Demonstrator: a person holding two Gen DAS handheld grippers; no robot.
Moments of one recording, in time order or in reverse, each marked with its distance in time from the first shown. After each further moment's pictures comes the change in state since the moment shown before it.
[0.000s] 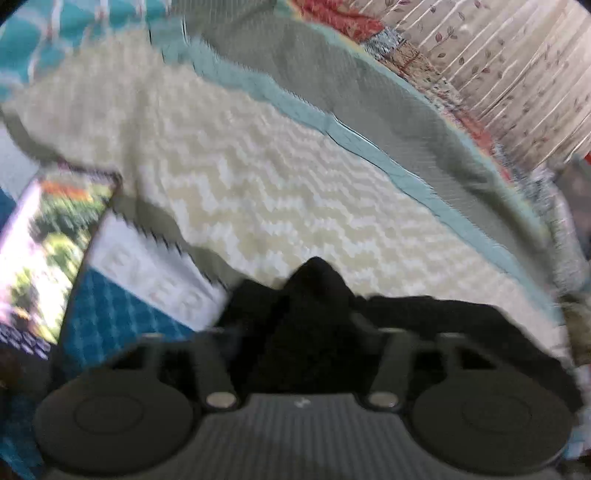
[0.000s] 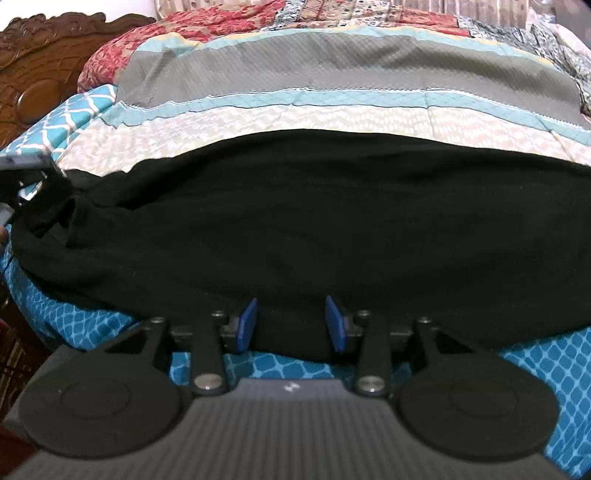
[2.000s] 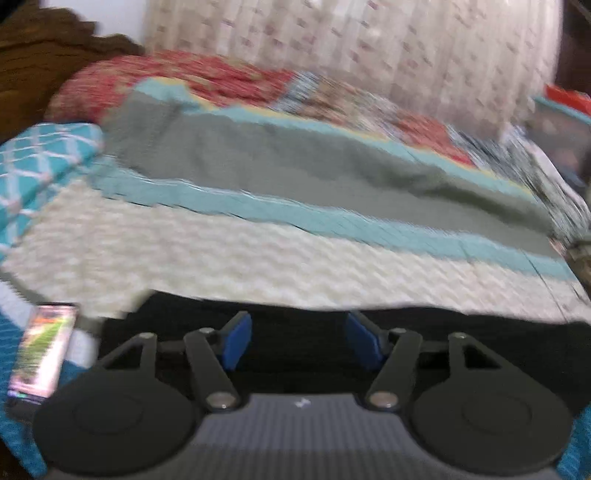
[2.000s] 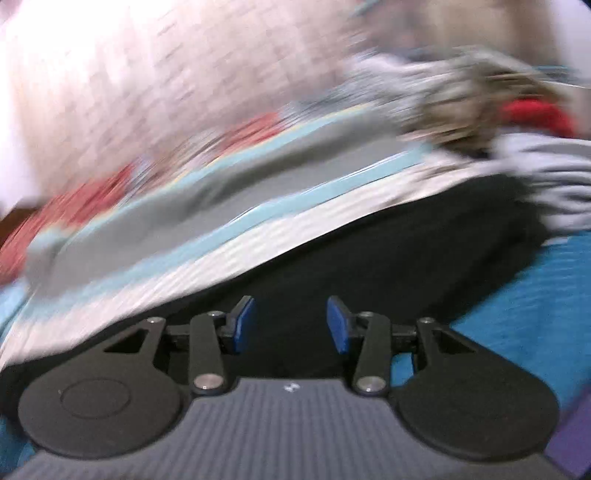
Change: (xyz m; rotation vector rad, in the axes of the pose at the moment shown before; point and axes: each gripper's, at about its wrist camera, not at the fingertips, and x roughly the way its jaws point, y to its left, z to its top) left arm -0.025 -0.179 -0.016 0.339 -0.150 0.097; right arm -0.117 -0.190 -0.037 0.498 -0.494 -0.316
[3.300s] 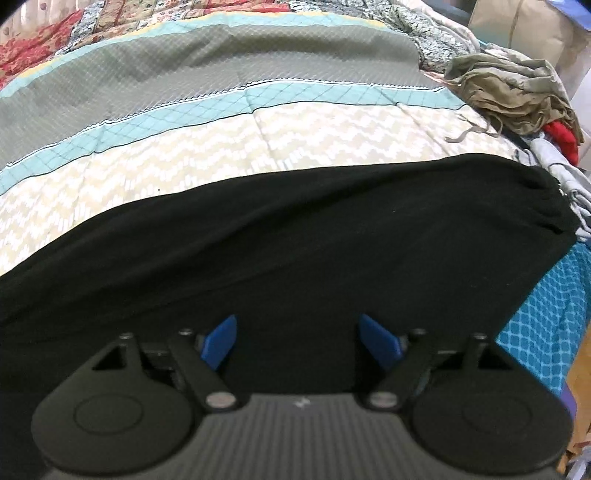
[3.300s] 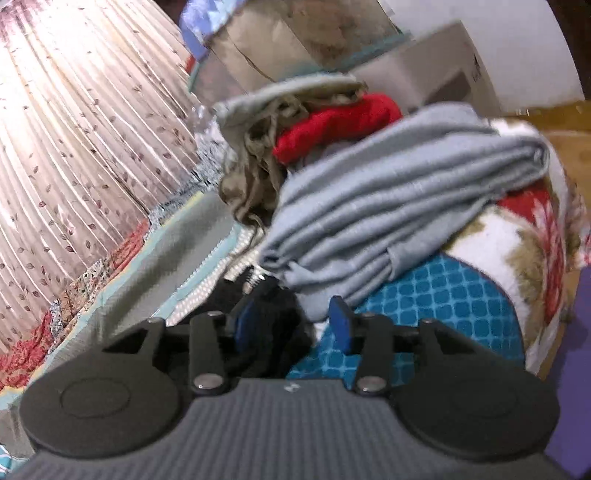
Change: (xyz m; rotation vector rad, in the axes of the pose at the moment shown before) left arm 0.104 -0.242 -0.085 0.334 0.325 -0.236; right arm 0.011 -0.166 0.034 0.359 -0.106 -0.095
